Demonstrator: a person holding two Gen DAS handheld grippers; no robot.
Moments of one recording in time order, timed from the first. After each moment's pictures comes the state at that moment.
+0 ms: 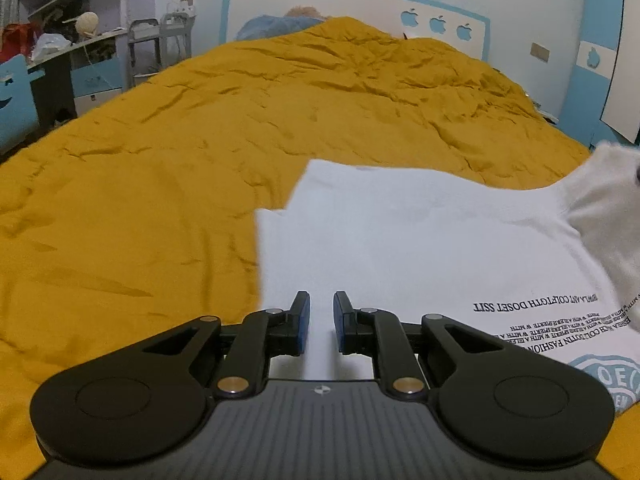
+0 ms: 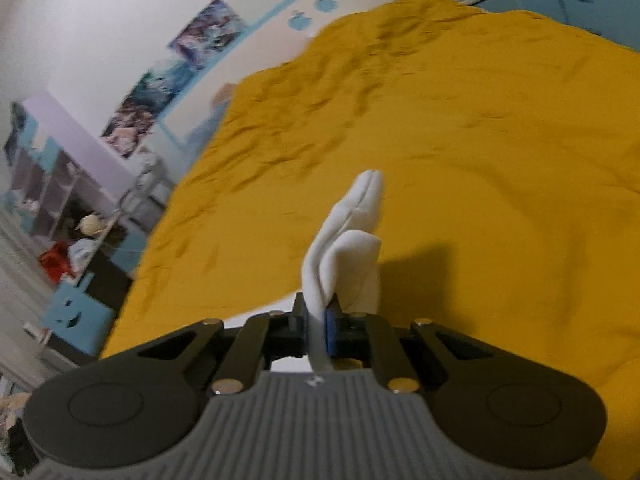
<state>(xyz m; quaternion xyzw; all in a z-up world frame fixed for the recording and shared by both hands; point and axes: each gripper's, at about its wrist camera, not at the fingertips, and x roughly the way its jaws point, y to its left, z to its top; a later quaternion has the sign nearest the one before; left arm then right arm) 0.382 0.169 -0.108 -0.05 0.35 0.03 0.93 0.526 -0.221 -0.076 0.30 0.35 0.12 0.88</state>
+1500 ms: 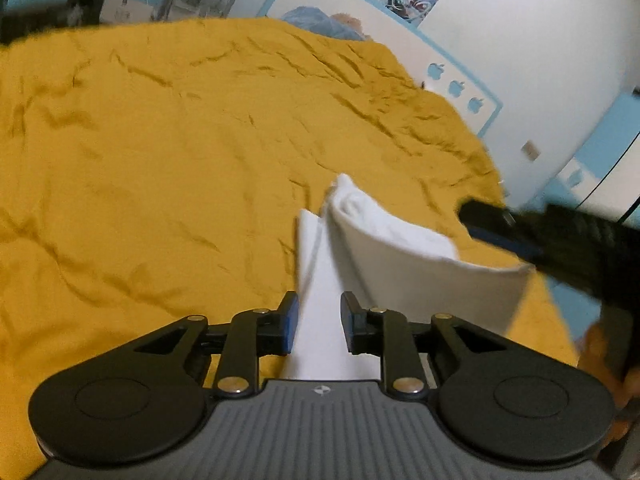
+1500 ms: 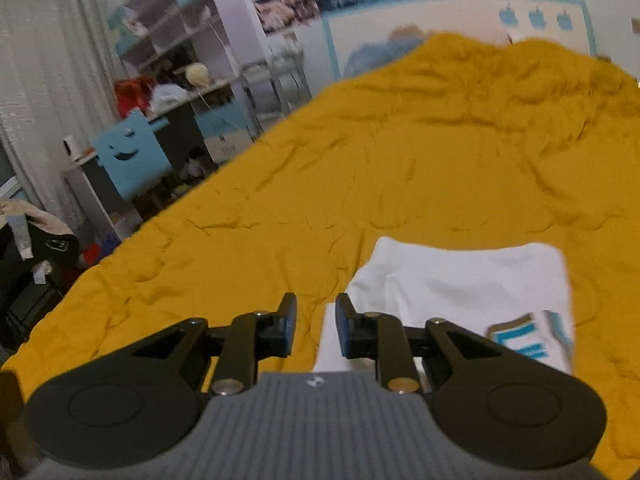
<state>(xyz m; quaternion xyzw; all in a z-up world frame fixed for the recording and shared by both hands) 0.329 0.279 -0.087 -0.29 0.34 -0.03 0.89 0.452 0.101 -0.046 0.06 0.34 0.27 0.90</state>
